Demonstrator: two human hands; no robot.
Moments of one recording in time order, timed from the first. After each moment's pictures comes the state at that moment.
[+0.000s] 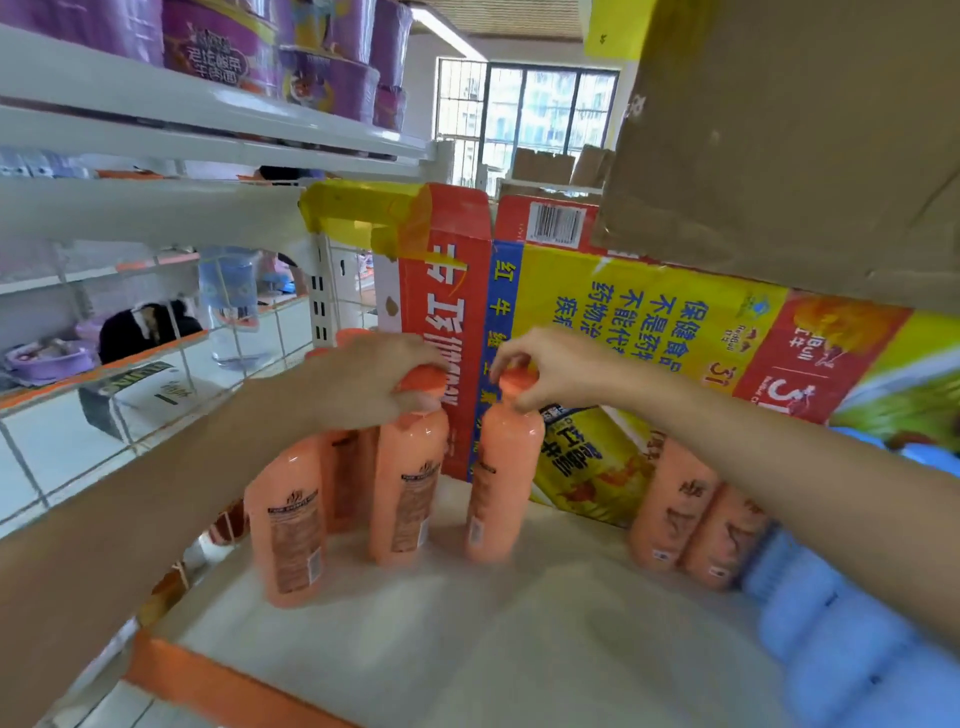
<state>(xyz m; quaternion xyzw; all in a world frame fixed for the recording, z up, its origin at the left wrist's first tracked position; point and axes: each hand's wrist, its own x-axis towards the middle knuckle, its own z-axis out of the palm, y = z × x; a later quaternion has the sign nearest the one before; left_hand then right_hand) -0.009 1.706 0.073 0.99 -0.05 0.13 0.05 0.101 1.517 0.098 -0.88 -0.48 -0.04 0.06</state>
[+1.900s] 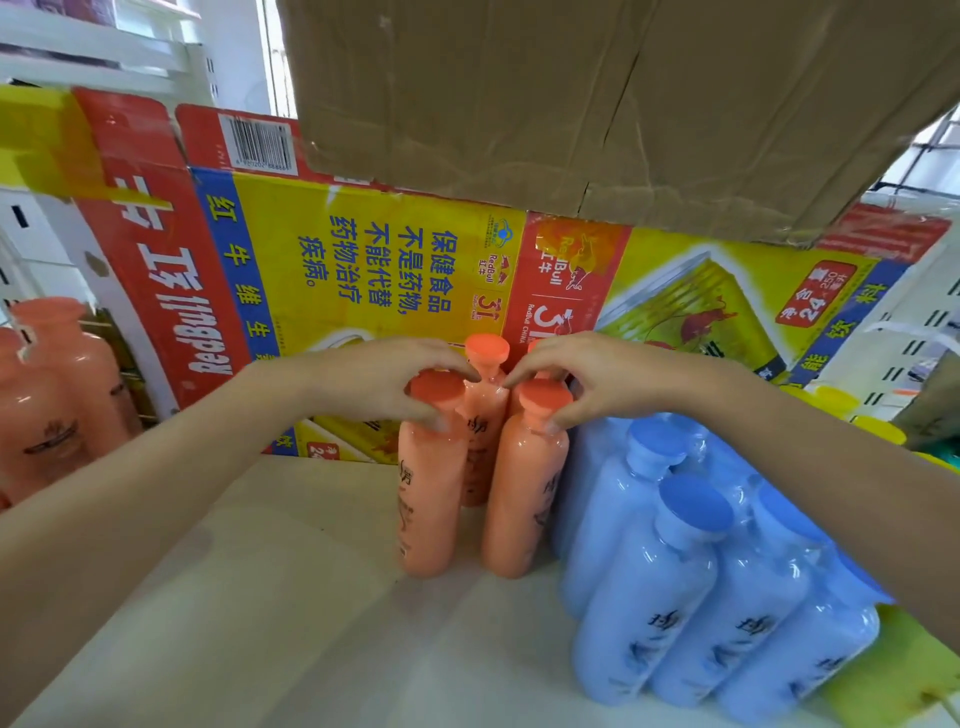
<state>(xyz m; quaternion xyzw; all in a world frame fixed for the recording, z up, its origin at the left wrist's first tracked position) 0.112 1.522 0.041 0.98 -0.20 0.05 0.07 0.132 1.286 0.088 -0.90 -0.43 0.05 0.02</state>
